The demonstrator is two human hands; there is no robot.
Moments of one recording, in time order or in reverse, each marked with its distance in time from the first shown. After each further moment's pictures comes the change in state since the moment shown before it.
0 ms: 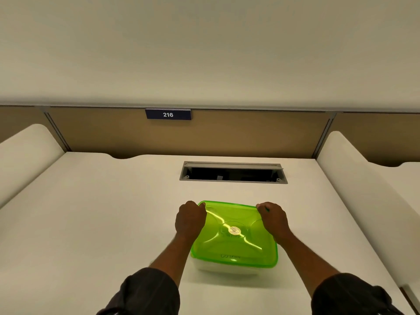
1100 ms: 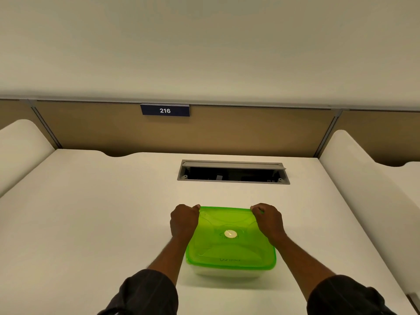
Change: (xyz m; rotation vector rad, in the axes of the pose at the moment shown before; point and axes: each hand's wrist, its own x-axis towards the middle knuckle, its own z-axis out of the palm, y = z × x) left_hand 0.037 -0.018 0.013 -0.166 -0.020 -0.131; right_hand 0.018 -0.003 0.025 -0.031 -0.015 0.015
